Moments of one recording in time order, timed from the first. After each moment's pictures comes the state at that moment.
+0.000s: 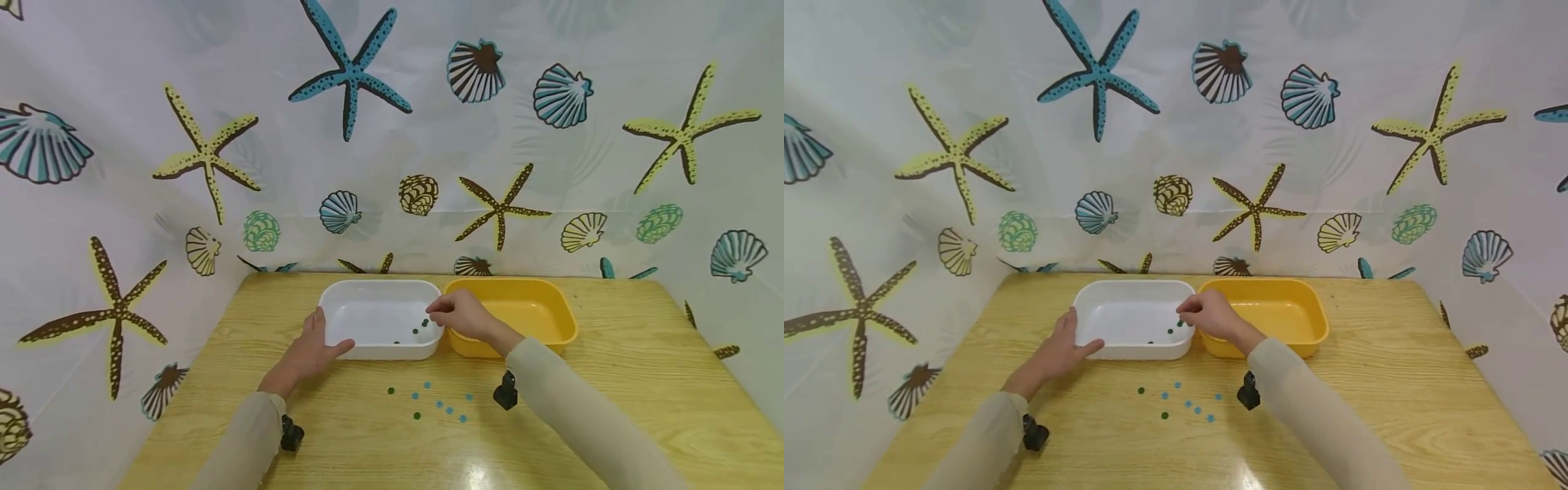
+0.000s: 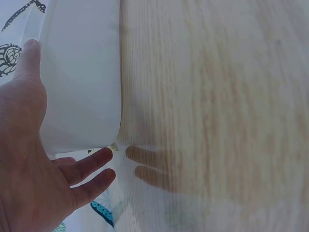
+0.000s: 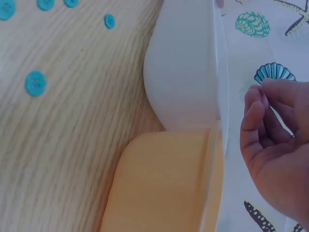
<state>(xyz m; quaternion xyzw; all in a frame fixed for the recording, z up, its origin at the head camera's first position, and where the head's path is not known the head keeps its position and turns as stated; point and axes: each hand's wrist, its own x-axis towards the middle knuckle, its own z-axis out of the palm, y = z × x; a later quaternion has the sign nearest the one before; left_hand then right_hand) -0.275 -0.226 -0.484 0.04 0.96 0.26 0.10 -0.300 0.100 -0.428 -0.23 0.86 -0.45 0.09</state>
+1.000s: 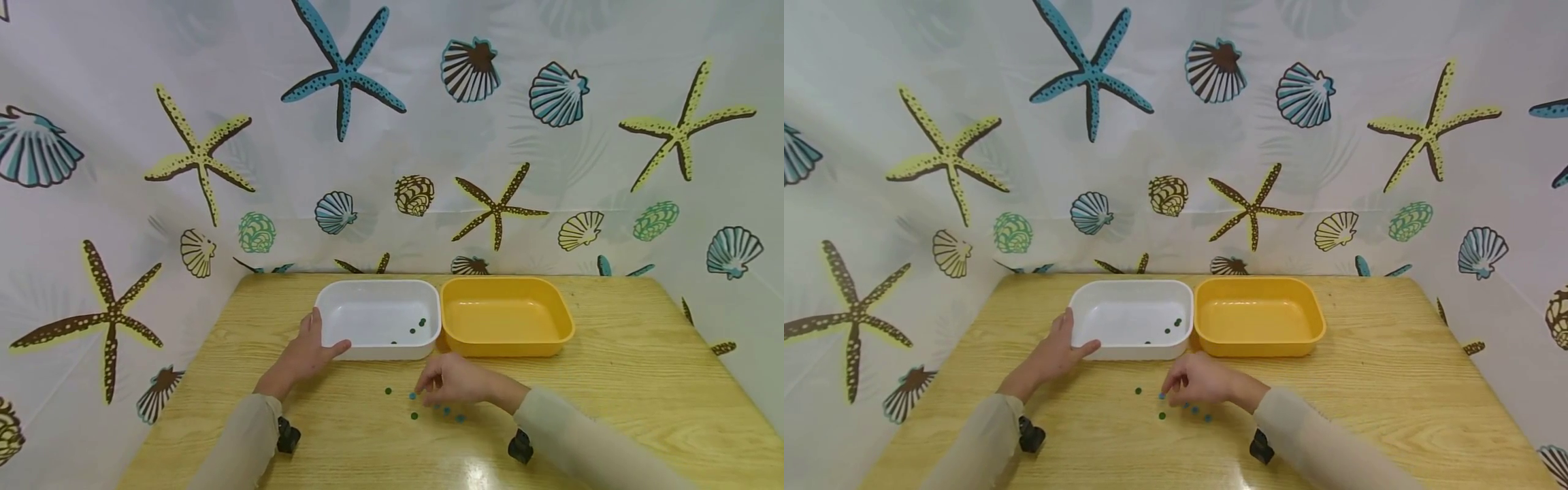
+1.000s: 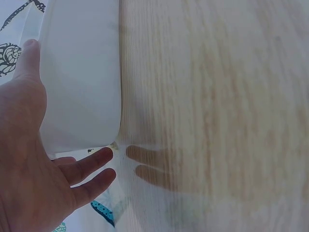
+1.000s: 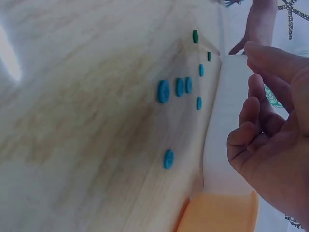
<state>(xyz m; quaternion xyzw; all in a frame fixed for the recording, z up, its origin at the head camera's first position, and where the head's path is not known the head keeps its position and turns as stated) -0.274 -0.222 -0.481 0.04 0.96 0.26 0.10 -0.237 0.099 -0.468 -0.43 0.82 -0.35 0.15</state>
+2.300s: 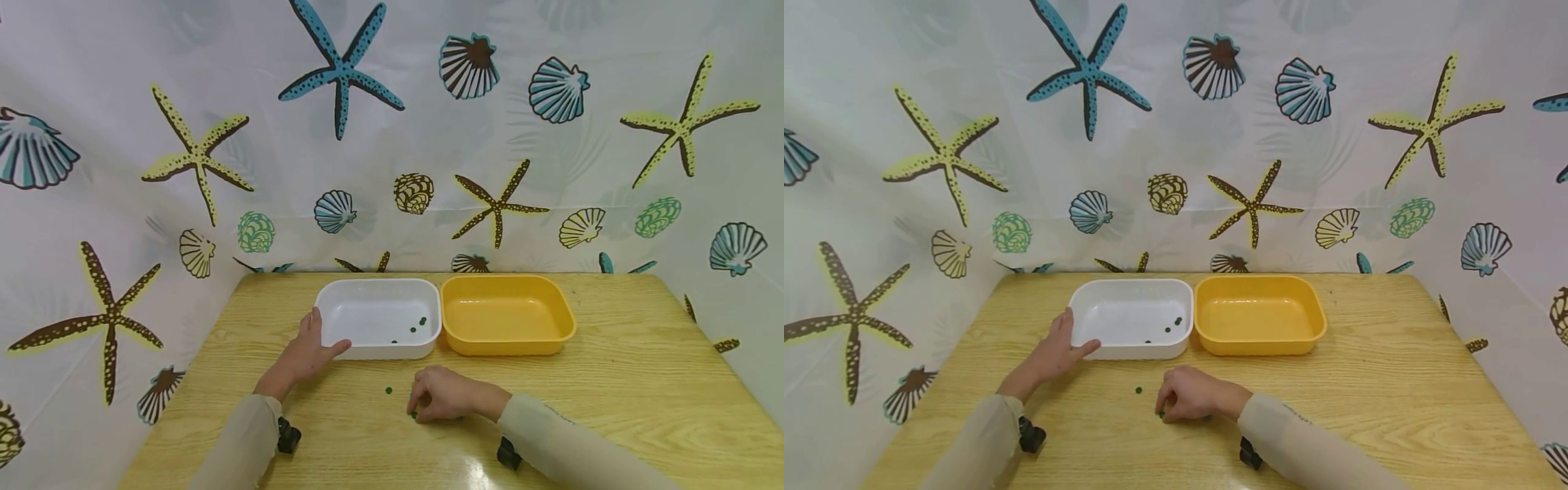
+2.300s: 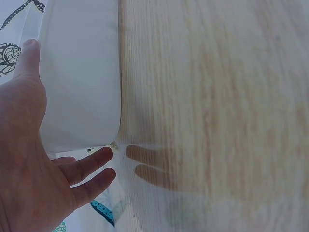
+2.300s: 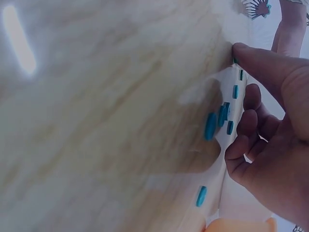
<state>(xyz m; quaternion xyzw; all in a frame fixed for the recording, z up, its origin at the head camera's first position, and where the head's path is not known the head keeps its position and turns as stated) -0.274 -0.223 -0.481 0.04 0.96 0.26 0.09 -0.236 0.081 -0.496 -0.49 0.83 -0.24 0.12</state>
